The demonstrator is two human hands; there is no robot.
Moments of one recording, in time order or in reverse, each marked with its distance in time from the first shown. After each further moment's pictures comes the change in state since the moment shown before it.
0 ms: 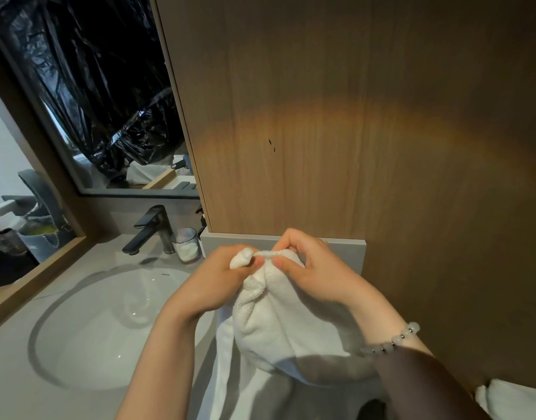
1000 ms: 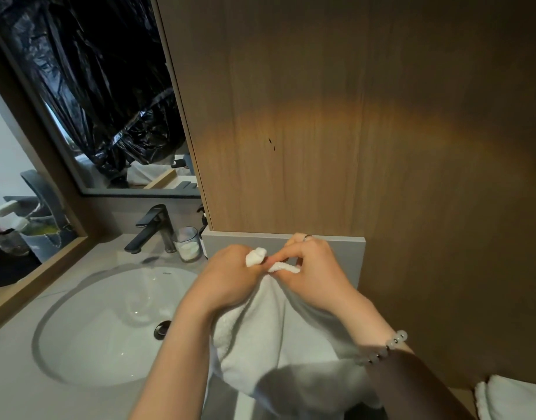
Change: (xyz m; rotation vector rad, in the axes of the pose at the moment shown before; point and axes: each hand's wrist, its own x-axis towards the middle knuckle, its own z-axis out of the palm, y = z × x) left_hand 0.005 0.006 0.010 0.353 0.025 -0.117; right_hand -0.005 -0.003 0.016 -0.117 0.180 -0.011
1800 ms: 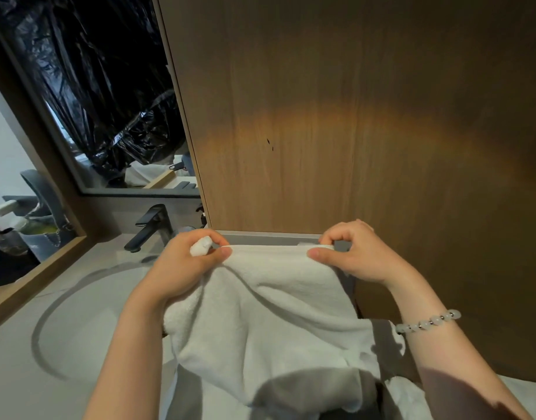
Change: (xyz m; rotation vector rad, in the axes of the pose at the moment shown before) left_hand -0.013 -0.035 -0.037 -0.315 0.132 0.069; right_hand -0.007 0.017 -0.072 -0.072 -0.170 0.040
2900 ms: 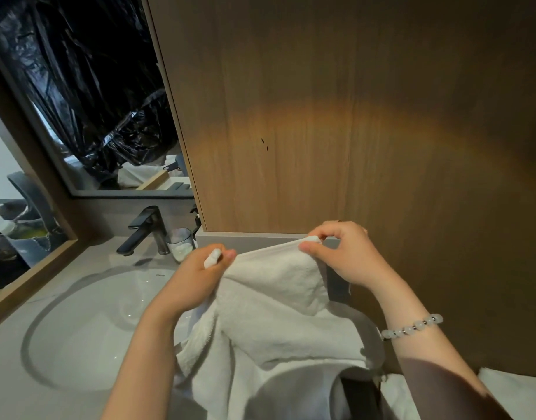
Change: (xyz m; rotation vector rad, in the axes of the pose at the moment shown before) left_hand 0.006 -0.014 0.025 0.037 -0.055 0.029; right_hand 0.007 -0.003 0.017 0.080 0.215 0.101
